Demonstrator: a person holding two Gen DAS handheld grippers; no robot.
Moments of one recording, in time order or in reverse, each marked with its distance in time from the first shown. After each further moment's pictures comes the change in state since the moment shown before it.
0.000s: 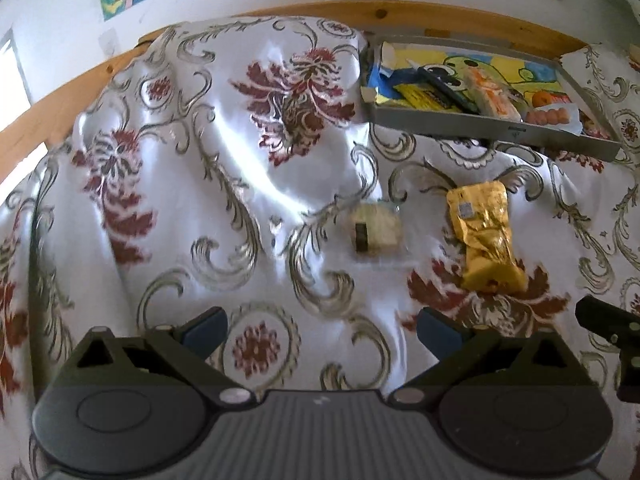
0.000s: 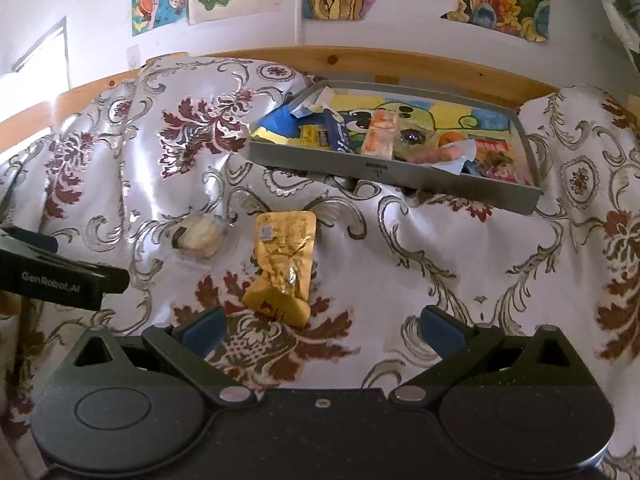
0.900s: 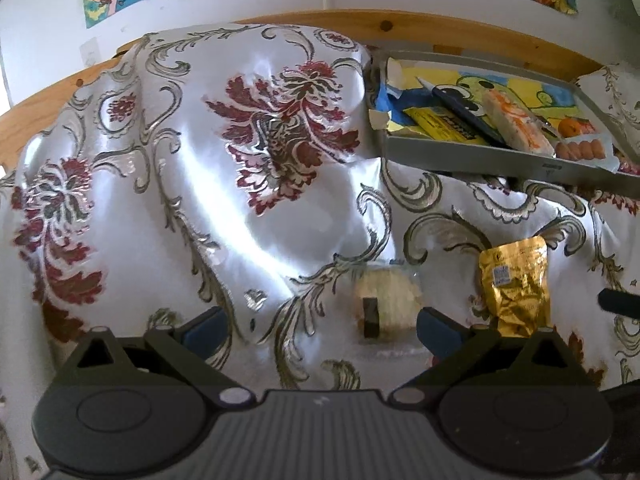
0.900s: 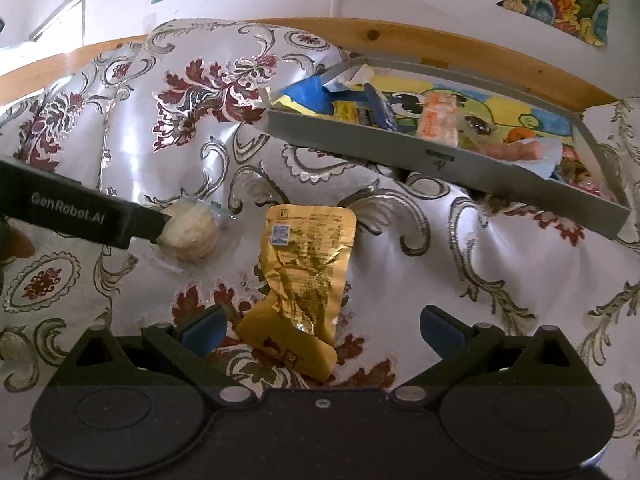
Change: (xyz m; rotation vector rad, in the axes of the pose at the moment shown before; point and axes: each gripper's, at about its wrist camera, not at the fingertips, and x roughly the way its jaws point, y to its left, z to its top) left arm 0.063 0.006 0.035 -0.015 -0.069 -0.047; right arm 0.091 0.022 0.006 -0.095 0.009 0.043
